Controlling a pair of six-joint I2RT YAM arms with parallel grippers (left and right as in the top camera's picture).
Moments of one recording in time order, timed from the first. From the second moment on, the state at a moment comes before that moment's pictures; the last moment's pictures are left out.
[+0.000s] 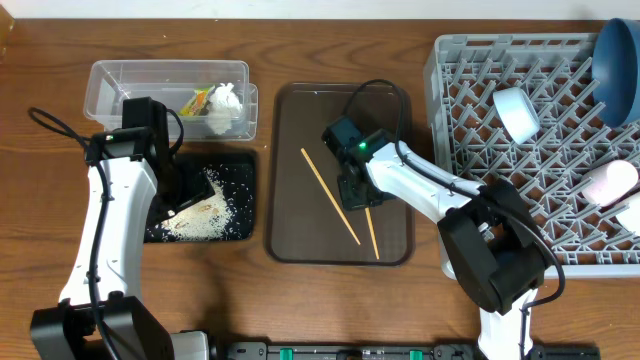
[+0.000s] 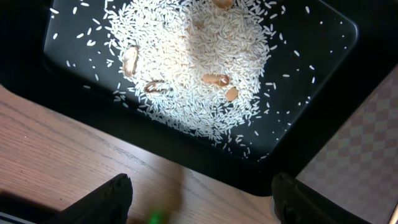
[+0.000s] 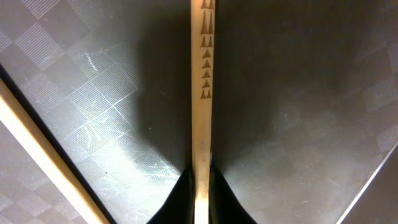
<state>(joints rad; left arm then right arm) 0.14 1.51 1.20 -1.19 0.00 -0.39 0.65 2.05 1.39 -0.86 0.06 0.47</state>
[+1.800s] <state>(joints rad) 0.14 1.51 1.20 -1.19 0.00 -0.39 0.13 1.68 1.27 -0.96 0.02 0.09</state>
